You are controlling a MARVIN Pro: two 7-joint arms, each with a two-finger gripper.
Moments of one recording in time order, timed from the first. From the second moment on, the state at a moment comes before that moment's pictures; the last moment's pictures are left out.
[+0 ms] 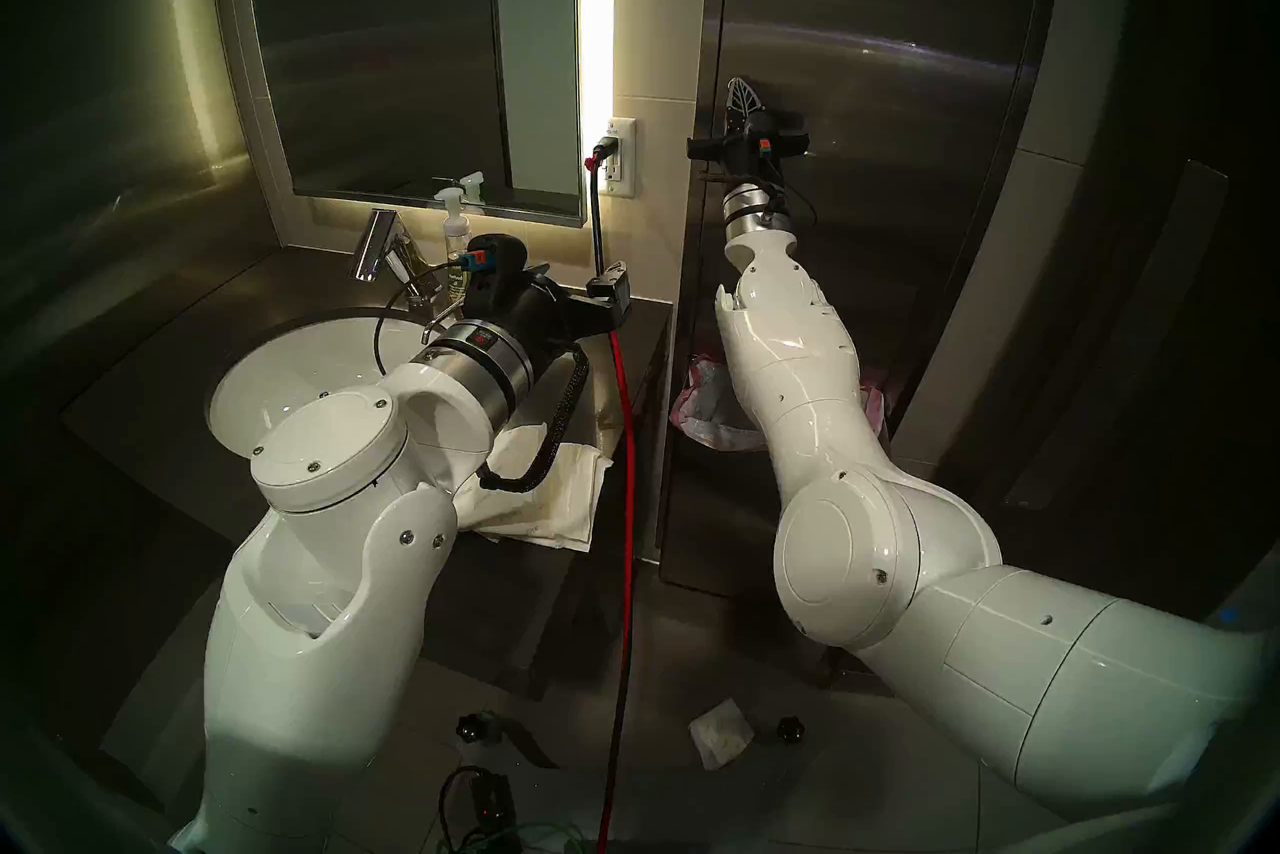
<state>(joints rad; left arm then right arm) 1.65 -1.31 -1.36 -2.37 -0.54 0.63 0.24 -0.67 -1.83 1.86 -0.74 -0.47 -0.70 0.00</state>
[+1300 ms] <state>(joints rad) 1.65 -1.31 -1.36 -2.37 -0.54 0.63 0.24 -0.98 -1.90 1.86 -1.13 -0.43 -0.65 0.13</state>
